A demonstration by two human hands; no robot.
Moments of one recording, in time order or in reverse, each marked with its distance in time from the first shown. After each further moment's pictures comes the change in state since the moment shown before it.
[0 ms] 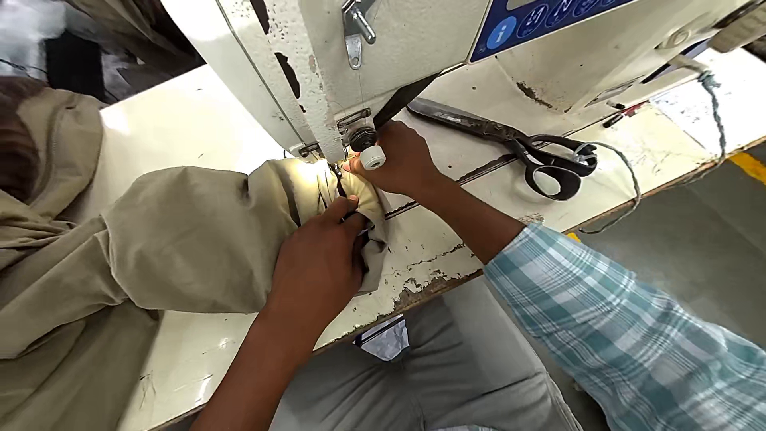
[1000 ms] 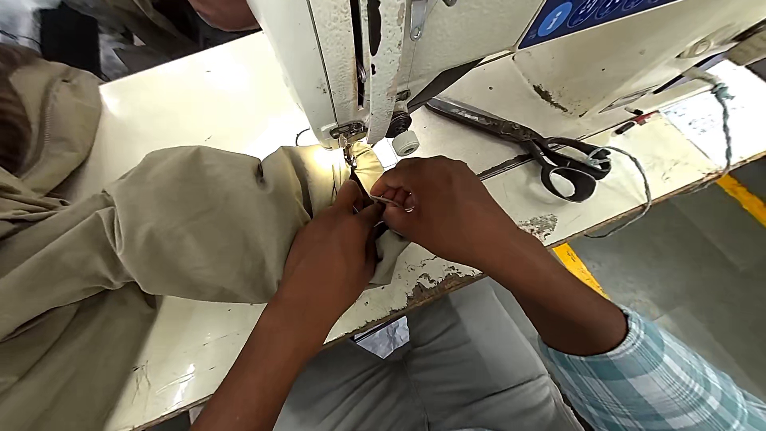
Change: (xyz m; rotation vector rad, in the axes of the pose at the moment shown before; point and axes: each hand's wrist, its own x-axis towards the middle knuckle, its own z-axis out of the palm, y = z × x) left_hand 0.002 -0.005 0.000 -0.065 -0.045 -0.033; right_hand -0.073 -0.019 -0.008 -0.196 -0.069 -0.139
